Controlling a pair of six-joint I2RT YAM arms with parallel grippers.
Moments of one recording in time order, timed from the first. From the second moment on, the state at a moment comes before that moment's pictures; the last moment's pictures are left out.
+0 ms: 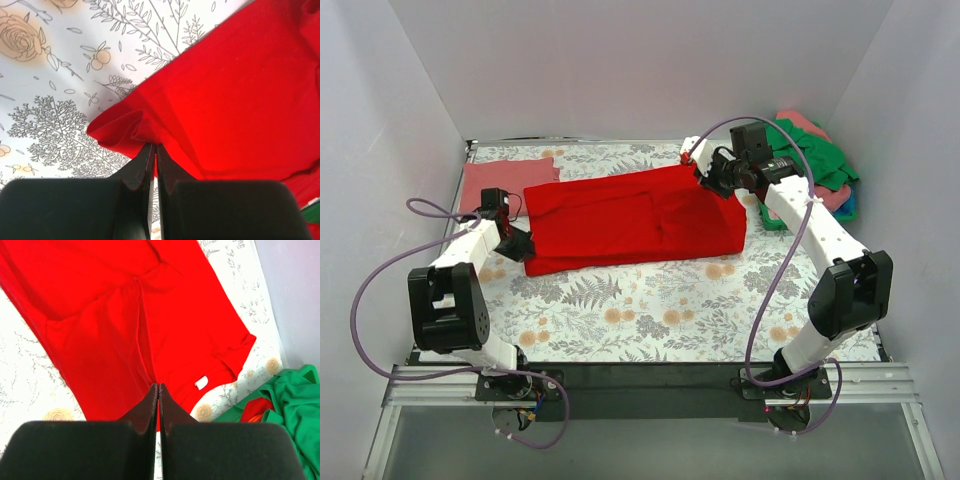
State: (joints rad) left arm 0.10 1.54 0.98 -0.65 -0.02 -1.02; right arm 0.36 1.62 1.52 -0.67 -0.38 -0.81
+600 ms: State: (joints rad) left arm 0.11 1.69 1.14 -0.64 0.00 -1.01; right arm 0.34 1.70 1.63 -0.62 -0.37 -0.78
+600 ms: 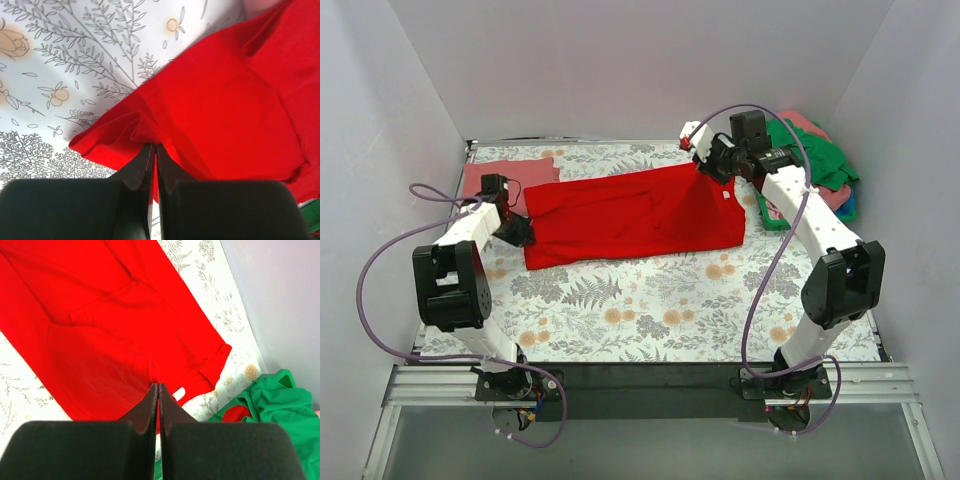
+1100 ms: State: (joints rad) left arm 0.11 1.73 1.25 -0.67 0.00 -0.97; right arm 0.33 1.73 1.72 -0.59 -0.35 -0.76
